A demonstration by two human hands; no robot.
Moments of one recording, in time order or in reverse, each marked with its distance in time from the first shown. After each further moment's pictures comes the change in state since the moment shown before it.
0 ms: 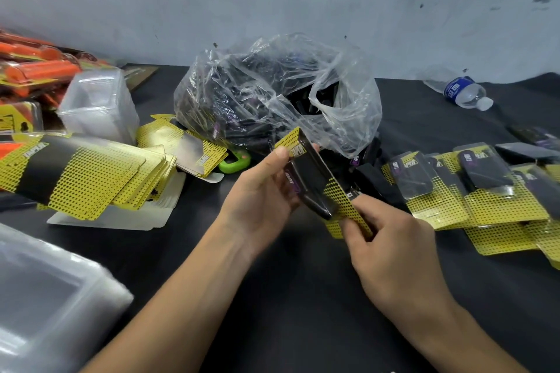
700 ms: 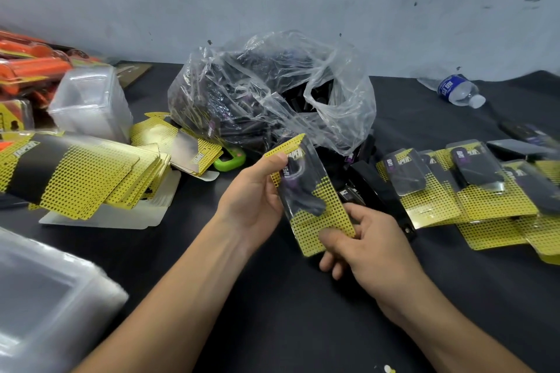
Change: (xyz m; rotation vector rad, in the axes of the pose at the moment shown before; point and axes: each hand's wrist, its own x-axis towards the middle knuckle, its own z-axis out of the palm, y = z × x) left_hand 0.008 -0.002 -0.004 -0.038 0.180 -0.093; right_hand 0.002 0.007 0.015 0.616 -0.272 0.432
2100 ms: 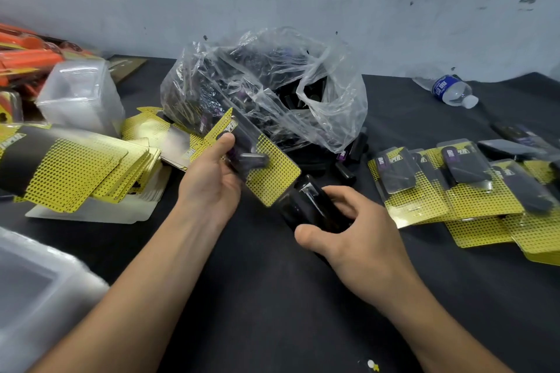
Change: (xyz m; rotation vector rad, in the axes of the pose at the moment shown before) left_hand 0.024 0.022 -0.027 -0.155 0.288 0.262; right_hand -0.007 -0.015 -0.002 -0.353 0.105 -0.084
